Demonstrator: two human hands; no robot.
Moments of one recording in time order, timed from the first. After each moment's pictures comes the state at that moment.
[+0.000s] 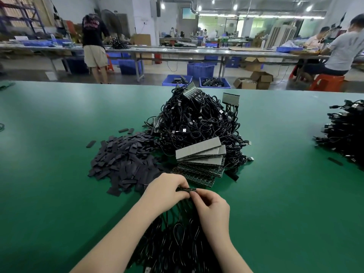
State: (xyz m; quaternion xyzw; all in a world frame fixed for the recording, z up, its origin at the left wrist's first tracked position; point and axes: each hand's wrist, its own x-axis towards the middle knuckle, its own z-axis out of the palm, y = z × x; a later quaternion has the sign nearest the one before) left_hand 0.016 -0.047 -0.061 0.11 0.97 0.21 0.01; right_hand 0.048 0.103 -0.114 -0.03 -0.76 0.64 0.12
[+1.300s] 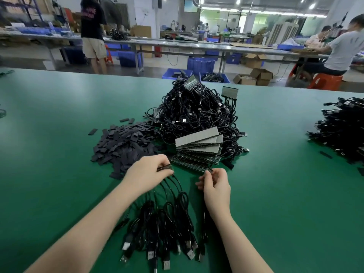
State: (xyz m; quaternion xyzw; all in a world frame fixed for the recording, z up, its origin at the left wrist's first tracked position) left_hand 0.038 -0.080 -0.041 0.06 0.97 0.23 -0.04; right_hand 0.039 0.119 -0.114 -0.06 -0.75 0.64 0.14
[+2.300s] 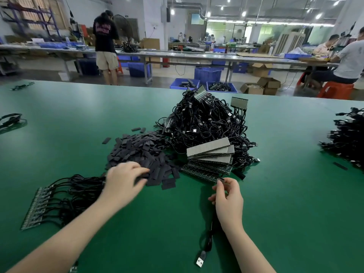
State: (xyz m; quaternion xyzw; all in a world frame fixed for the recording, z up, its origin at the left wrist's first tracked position) left_hand 0.053 -0.168 -0.068 0.03 0.98 0.10 -0.18; right_hand 0.040 0.117 -0.115 -0.06 -0.76 0.63 0.15
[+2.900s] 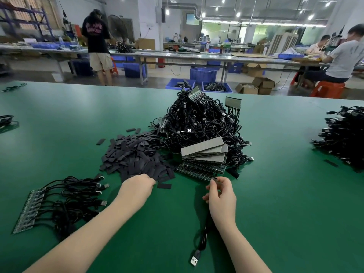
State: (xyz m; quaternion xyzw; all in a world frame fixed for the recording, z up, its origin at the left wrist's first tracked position) left_hand 0.030 -0.128 -0.092 0.05 1.00 -0.06 -0.02; right_hand 0.039 0.117 -0.117 -0.06 -0.76 0.63 0.14
